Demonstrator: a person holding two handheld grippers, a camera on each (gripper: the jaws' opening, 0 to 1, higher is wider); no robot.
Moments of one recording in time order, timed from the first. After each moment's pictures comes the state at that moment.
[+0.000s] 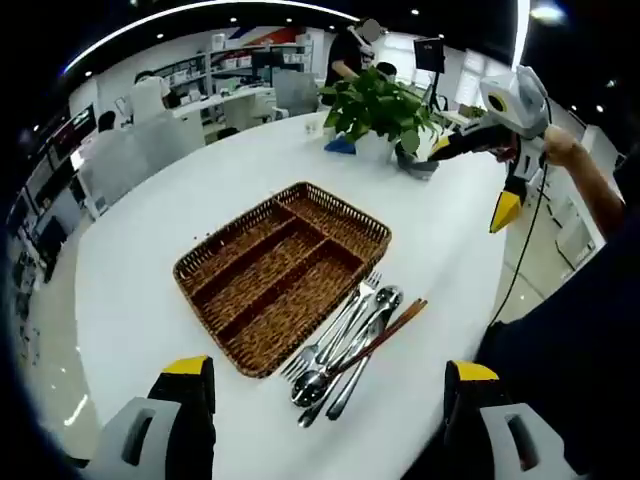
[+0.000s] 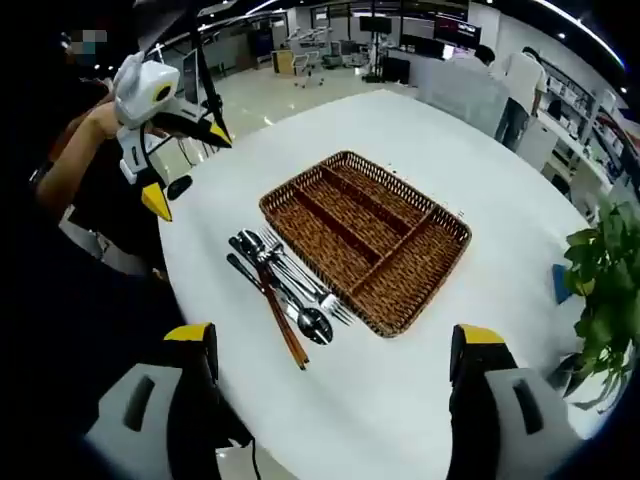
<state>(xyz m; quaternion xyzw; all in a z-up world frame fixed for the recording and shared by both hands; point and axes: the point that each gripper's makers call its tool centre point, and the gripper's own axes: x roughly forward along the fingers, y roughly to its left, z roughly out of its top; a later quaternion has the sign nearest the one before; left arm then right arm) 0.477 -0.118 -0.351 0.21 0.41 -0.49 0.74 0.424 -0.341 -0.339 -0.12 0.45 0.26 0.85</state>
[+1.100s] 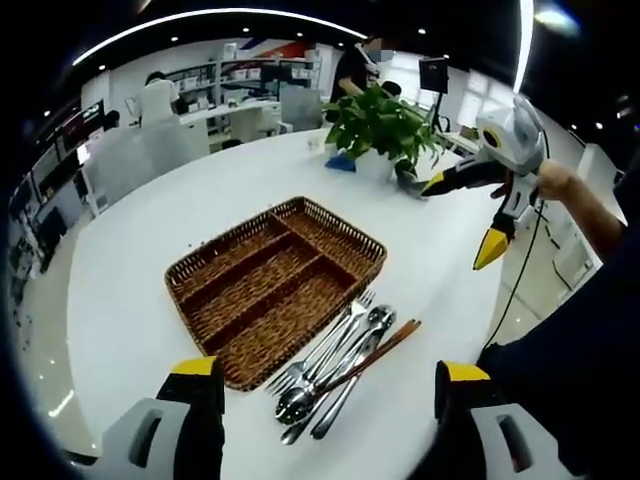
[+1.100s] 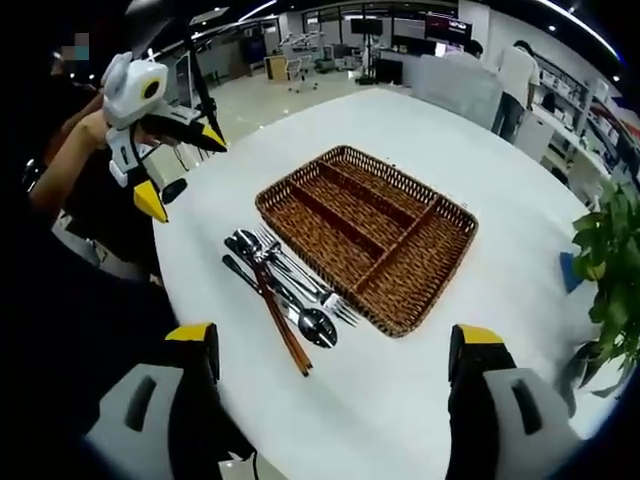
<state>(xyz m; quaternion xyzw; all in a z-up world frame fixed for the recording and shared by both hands) 0.472 -0.129 -0.355 0.16 0.38 -0.49 0.76 0.423 -0.334 -0.362 -0.10 0.44 0.26 0.86</state>
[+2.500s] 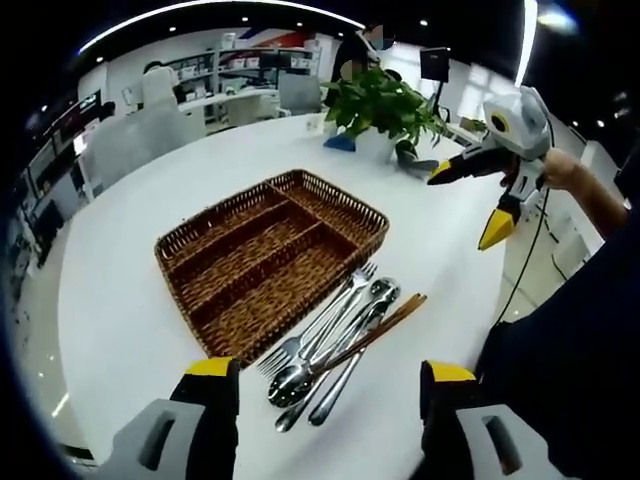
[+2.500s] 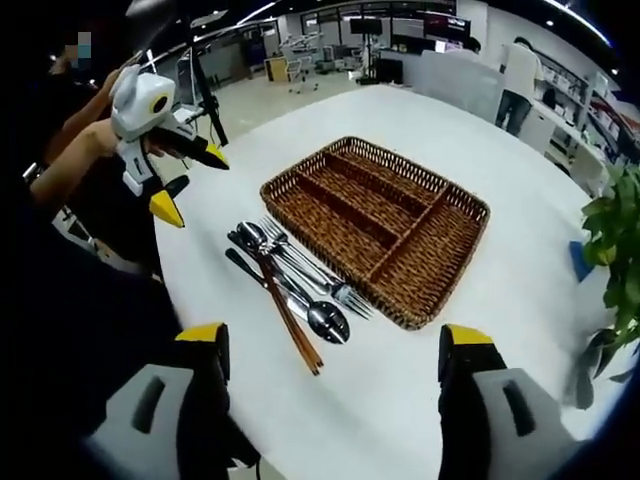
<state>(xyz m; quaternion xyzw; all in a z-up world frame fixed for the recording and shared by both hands) 0.463 -0.118 -0.393 0.18 0.40 -0.49 0.75 0.413 -0.324 -0.384 -0.09 0.43 0.26 0.86</state>
